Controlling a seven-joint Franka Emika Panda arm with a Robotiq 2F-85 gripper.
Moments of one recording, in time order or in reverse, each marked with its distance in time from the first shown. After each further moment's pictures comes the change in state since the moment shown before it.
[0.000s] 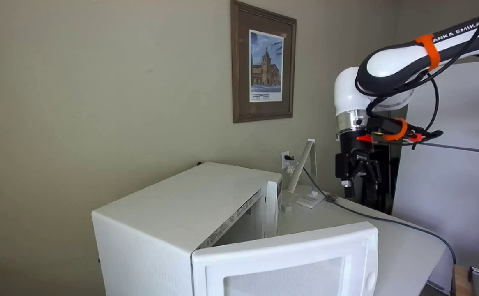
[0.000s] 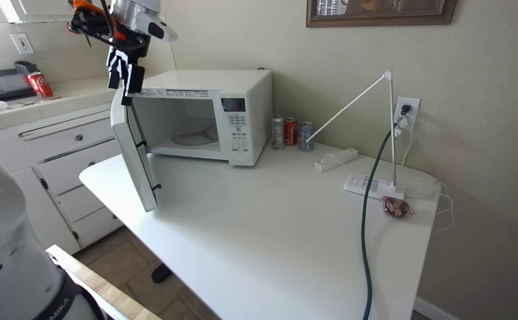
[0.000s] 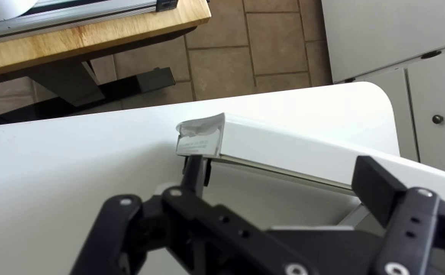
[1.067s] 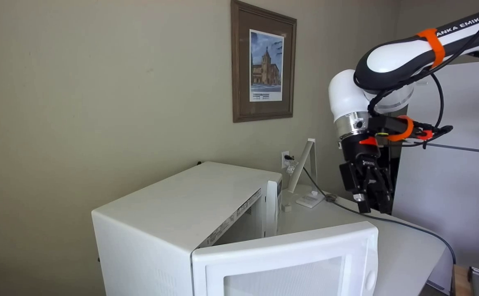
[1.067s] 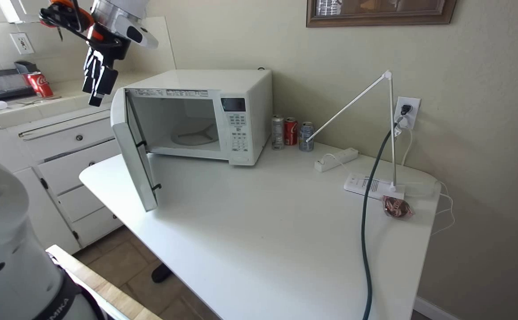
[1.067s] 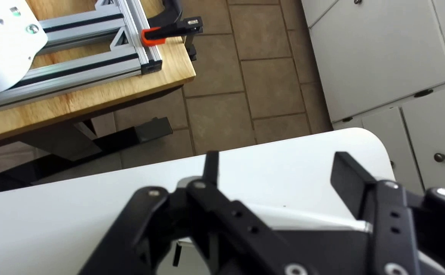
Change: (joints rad) arm 0.033 0.023 0.060 0.016 0.088 -0.089 0.115
